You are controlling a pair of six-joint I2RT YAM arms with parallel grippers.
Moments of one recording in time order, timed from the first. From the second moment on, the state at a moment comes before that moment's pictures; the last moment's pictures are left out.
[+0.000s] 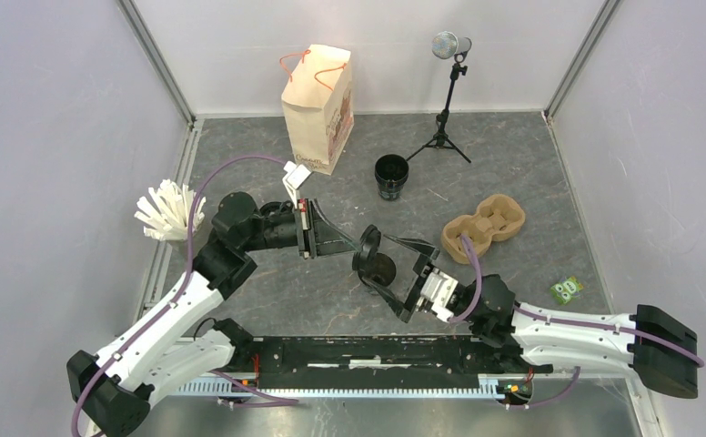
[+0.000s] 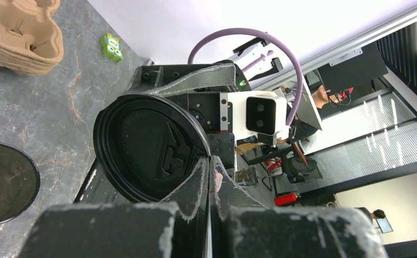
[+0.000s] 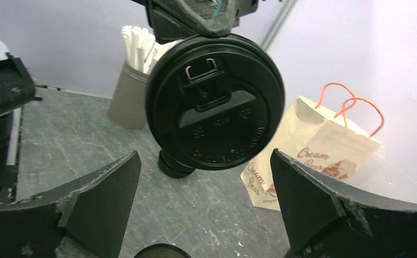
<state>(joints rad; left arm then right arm) -0.62 0.86 0.77 0.15 0.84 -1.00 1.19 0.85 0.22 0.99 -0.03 -0.49</state>
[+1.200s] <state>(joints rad) -0.63 0.86 0.80 -0.09 0.83 -0.88 1.26 0.87 0.27 0.92 0.03 -0.59</state>
